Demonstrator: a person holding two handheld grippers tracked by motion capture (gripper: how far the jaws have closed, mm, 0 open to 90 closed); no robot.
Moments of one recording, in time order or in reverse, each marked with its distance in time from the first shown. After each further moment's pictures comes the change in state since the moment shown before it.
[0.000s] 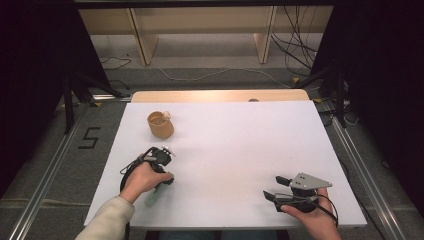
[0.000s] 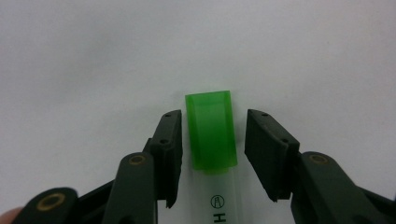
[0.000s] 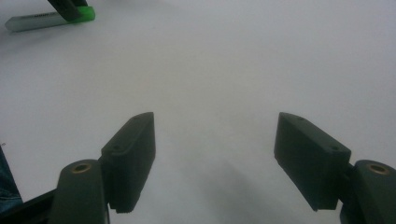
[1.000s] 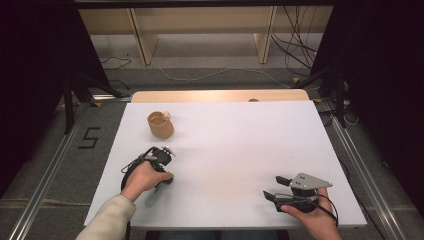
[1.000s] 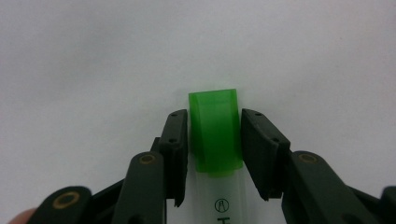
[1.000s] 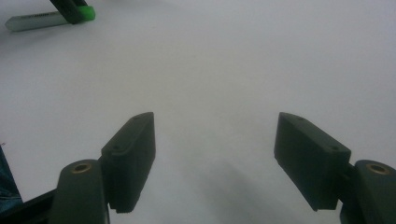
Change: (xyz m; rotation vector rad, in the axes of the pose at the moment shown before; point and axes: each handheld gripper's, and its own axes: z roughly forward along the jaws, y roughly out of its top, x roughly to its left) left arm 0.003 0.002 0.005 0.027 -0.002 -0.010; right arm 0.000 0.000 0.000 0.000 0.001 -0.002
